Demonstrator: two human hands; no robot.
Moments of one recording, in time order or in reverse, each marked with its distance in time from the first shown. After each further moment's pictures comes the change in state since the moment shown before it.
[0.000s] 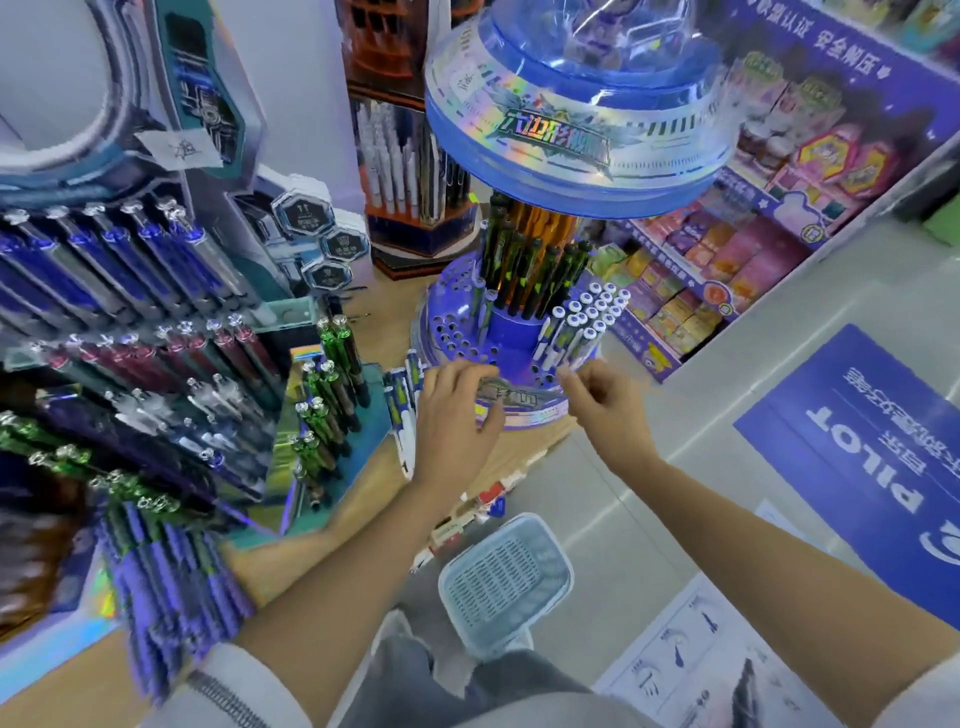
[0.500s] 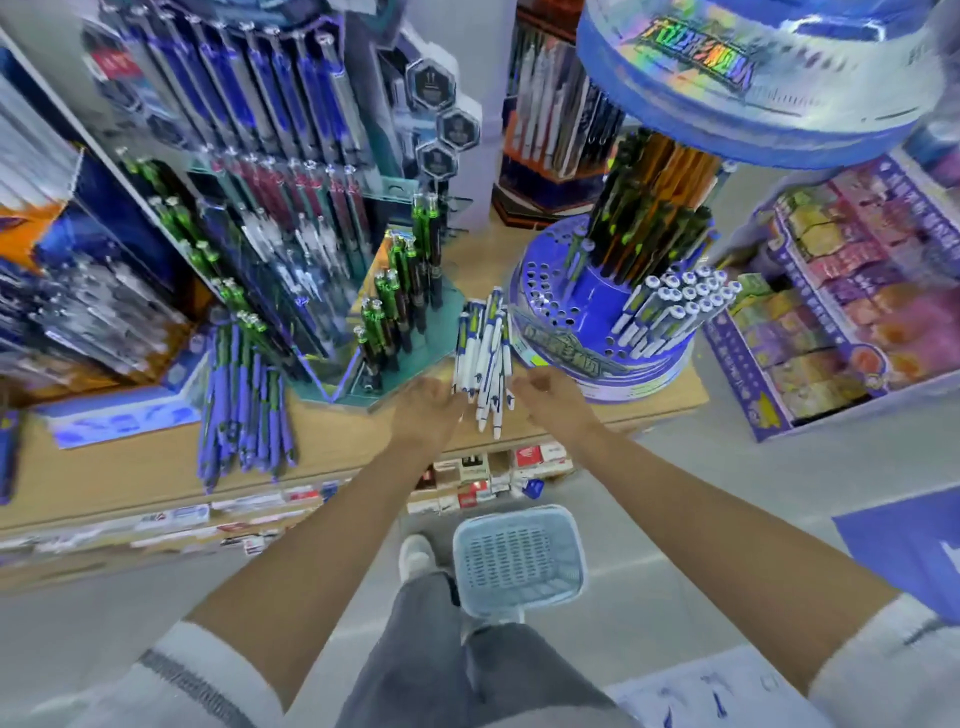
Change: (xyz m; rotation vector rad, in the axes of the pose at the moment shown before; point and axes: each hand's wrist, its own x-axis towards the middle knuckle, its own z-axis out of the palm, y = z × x) left_hand -0.077 -0.015 -0.023 -0.120 -0.051 -0.943; right_hand -0.010 0.021 0.087 -0.020 -0.592 0.266
